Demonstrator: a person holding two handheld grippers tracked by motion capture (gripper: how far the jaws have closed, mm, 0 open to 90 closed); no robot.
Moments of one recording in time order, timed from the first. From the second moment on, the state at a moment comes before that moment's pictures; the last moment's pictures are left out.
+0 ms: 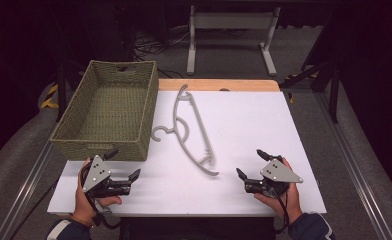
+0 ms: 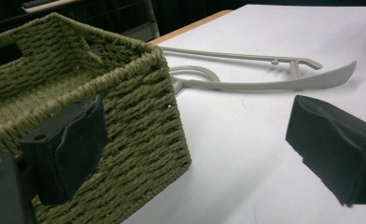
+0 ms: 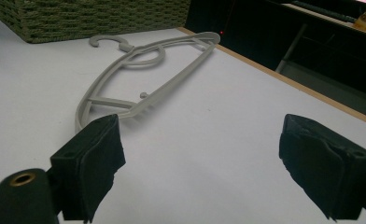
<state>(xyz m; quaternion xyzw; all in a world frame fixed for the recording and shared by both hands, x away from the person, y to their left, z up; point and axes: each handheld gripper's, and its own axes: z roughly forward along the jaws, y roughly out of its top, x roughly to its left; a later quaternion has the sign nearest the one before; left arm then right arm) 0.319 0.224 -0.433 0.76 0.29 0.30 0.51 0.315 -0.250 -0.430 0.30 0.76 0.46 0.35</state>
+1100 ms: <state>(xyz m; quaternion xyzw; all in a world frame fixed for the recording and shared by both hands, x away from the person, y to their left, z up) 0.333 0.206 -0.452 0.79 0.28 0.28 0.47 0.408 -0.124 -0.423 0.27 0.89 0.33 0.14</state>
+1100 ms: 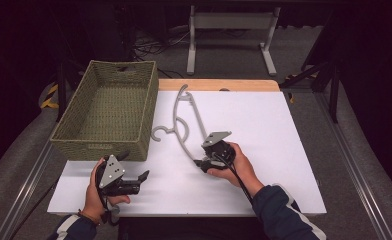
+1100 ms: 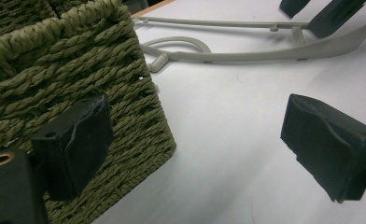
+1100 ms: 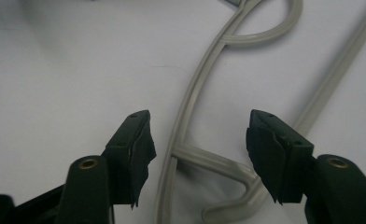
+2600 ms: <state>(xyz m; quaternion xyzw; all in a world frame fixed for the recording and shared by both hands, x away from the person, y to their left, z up) 0.346 0.163 -0.430 0.77 0.27 0.20 0.54 0.436 -0.146 -0.420 0.35 0.79 0.51 0.00</state>
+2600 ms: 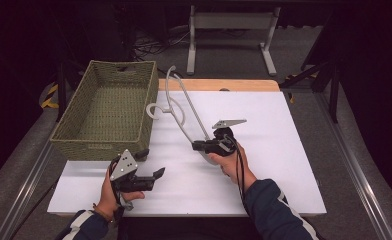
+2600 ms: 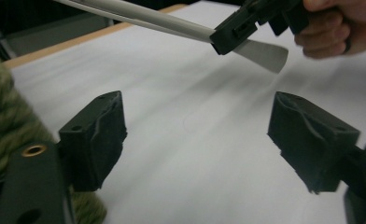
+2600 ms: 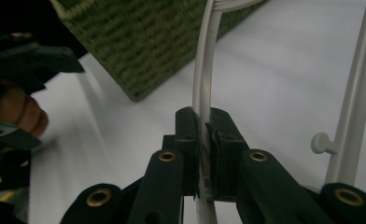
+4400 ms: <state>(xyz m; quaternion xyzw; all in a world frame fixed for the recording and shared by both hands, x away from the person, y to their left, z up) 0.391 0.105 -0.389 0.72 0.26 0.11 0.63 0.361 -0.218 -0.409 0.26 0.79 0.54 0.15</state>
